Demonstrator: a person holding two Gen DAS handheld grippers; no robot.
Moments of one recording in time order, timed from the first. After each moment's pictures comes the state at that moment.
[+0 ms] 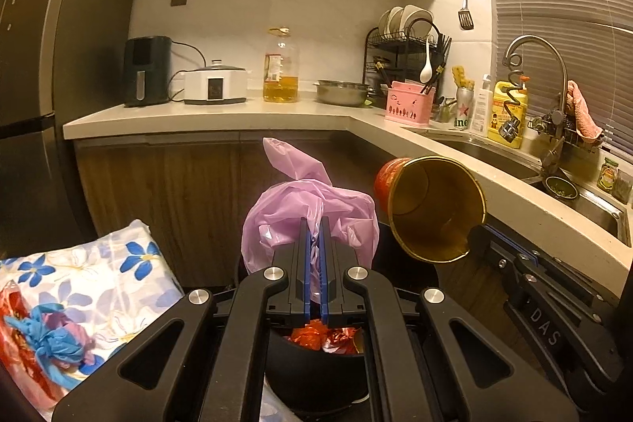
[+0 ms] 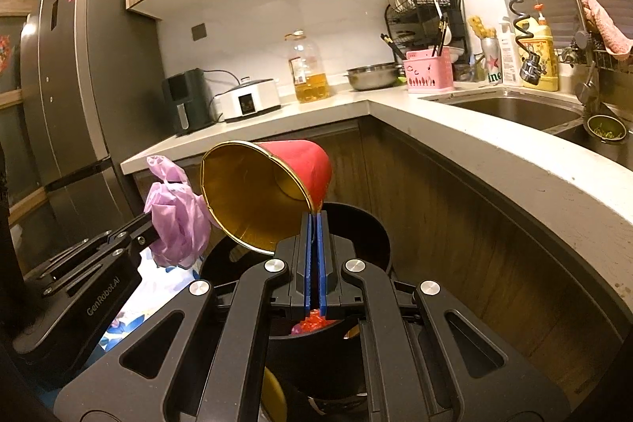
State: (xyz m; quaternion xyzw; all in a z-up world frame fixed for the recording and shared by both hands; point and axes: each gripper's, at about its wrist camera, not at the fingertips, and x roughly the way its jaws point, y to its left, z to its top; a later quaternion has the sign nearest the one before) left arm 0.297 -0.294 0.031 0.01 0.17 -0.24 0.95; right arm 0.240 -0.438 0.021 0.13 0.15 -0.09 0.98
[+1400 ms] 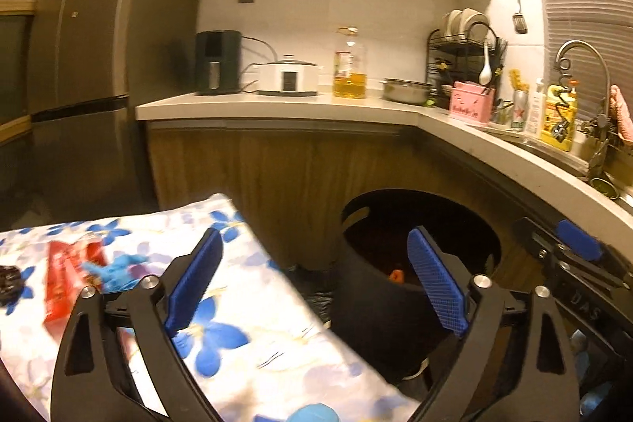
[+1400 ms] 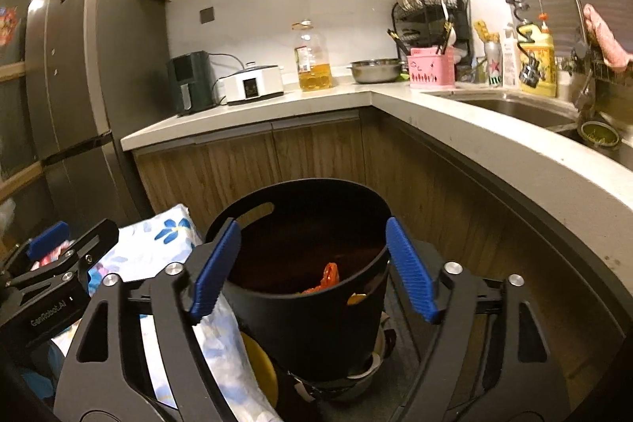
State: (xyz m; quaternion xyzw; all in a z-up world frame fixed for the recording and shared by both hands) left arm 0.259 -0.219 0.019 0.01 0.18 -0.12 0.98; right arm 0.216 -0.408 0.010 0.09 0.17 -0.10 0.98
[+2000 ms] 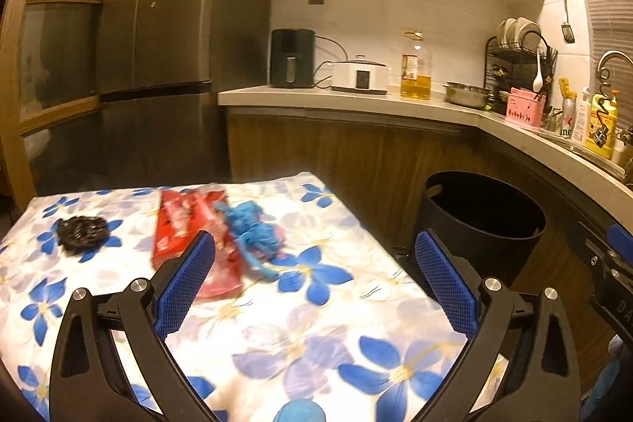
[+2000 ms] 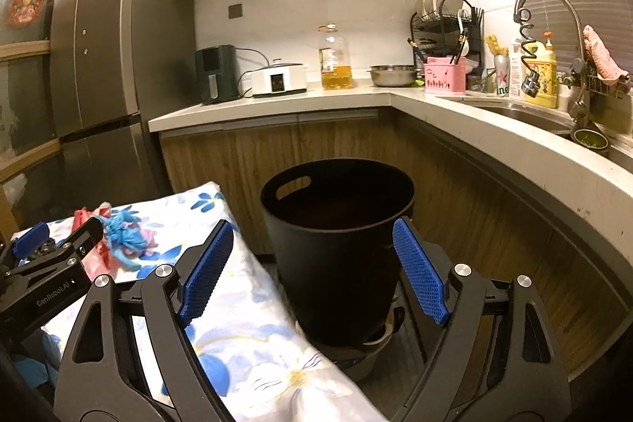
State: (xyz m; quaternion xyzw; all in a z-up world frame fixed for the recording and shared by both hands) left arm 0.190 -0.139 0.008 -0.01 0.18 -0.01 0.98; right arm 0.150 -0.346 0.006 0.06 0.17 -0.08 0.98
